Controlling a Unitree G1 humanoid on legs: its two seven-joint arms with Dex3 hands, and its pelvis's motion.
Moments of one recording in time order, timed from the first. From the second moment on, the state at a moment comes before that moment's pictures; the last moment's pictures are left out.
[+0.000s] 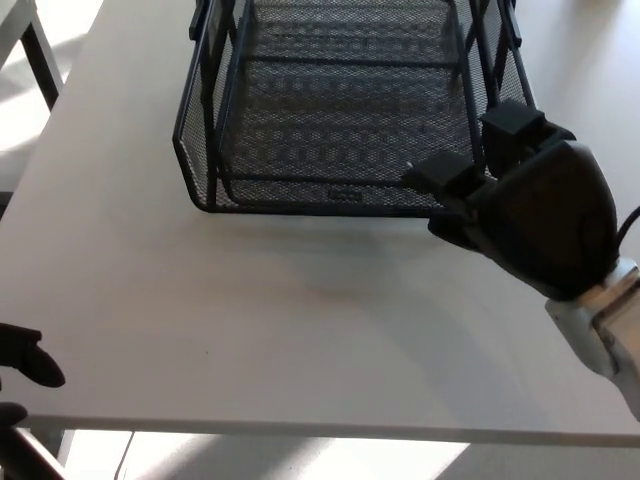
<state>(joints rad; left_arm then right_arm) 0.14 0.94 0.11 0.18 0.34 -0.57 -0.20 -0.48 -0.61 0.55 0.12 -1.07 -0.10 -0.71</state>
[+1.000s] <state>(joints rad) 0.15 0.94 0.11 0.19 0.34 -0.57 -0.20 -0.32 -0.58 0.47 -0.09 -1.10 -0.05 -0.45</state>
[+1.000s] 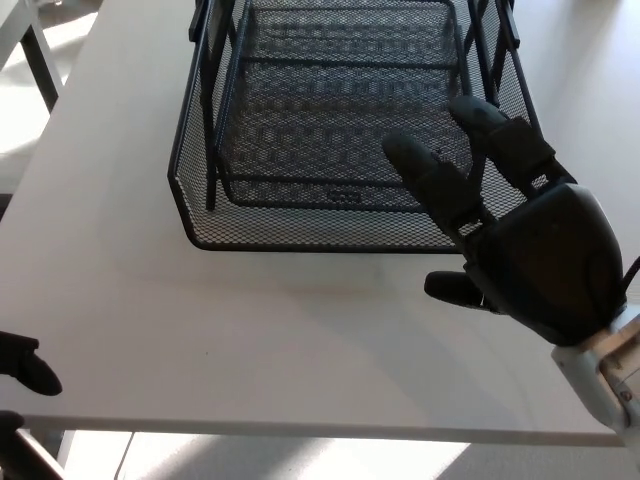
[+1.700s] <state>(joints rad) 0.15 0.94 0.11 0.19 0.34 -0.58 -0.20 -0.29 -0.55 0.45 -0.15 -1.14 0.03 -0.20</state>
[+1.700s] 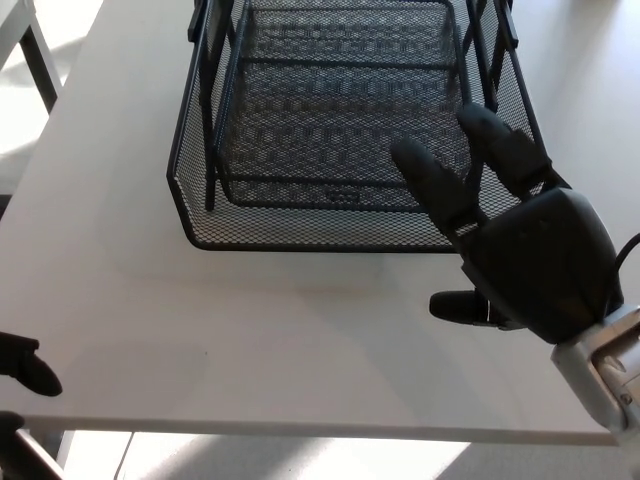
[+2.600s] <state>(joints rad) 0.16 0.94 0.11 0.19 0.34 -0.58 -0.20 0.11 -0.60 -0.03 -0.35 -1.06 -0.02 -0.19</state>
